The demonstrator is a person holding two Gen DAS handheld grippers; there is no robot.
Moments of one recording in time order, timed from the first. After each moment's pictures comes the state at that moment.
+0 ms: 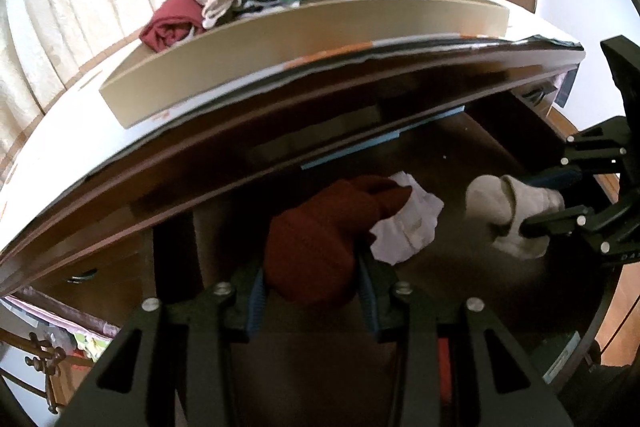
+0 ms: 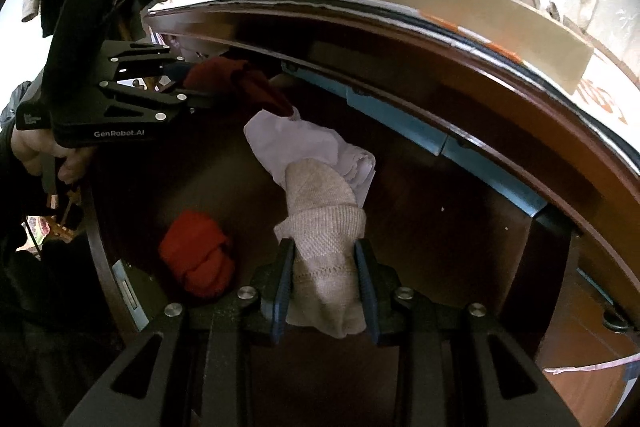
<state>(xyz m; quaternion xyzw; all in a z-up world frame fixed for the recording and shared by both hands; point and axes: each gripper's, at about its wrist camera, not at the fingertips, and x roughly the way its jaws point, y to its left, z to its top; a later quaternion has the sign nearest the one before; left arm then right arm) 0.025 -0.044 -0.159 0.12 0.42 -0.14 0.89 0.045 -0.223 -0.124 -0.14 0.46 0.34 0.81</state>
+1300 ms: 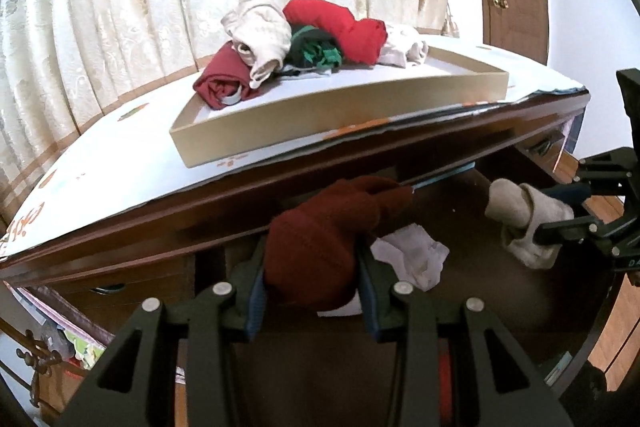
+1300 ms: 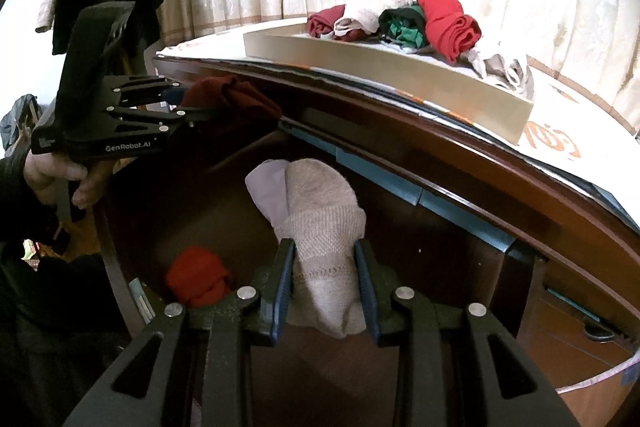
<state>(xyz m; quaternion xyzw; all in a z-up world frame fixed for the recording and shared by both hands) 0.001 -0.032 -0.136 0.09 0.32 -0.10 0.94 0.023 -0.241 -0.099 -0.12 0.36 0.33 0.86</state>
